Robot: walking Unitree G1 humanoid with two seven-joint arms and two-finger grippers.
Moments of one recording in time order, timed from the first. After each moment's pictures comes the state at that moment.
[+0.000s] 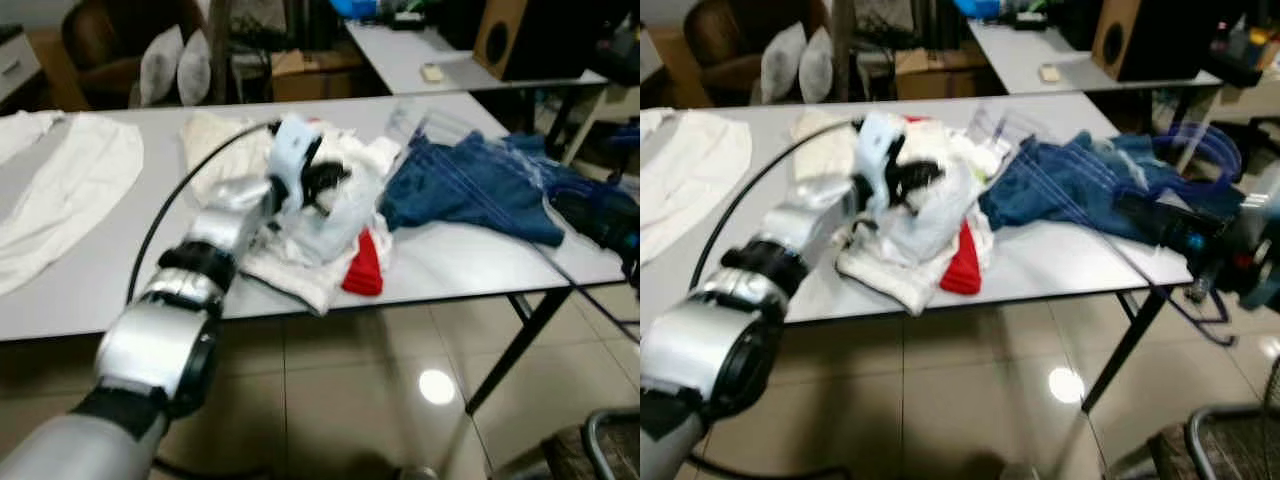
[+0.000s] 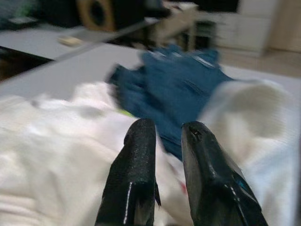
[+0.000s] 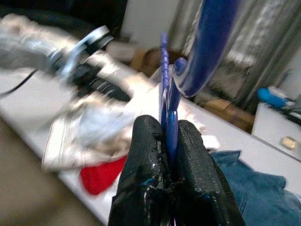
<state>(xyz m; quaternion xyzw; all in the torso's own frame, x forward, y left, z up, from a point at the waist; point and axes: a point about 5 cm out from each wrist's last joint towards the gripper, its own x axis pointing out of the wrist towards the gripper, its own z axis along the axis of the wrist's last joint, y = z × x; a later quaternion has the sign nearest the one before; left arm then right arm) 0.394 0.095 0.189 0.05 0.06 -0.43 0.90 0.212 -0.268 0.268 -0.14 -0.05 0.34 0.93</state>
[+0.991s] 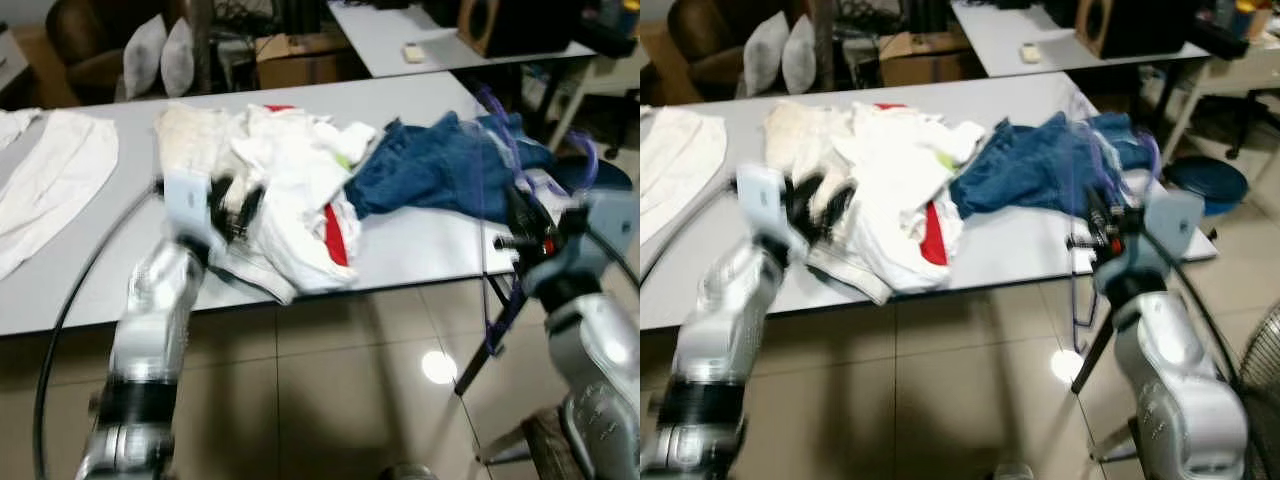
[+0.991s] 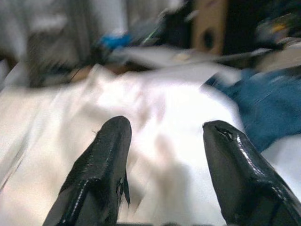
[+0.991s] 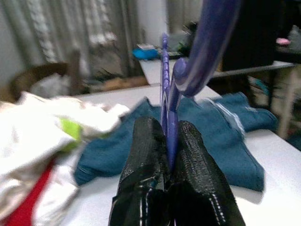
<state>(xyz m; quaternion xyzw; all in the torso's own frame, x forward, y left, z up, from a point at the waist) 0.317 0.171 0.156 0.01 -0.04 -0.15 0.99 0.246 -0.201 0.189 0.03 -0.04 -0.01 1.00</state>
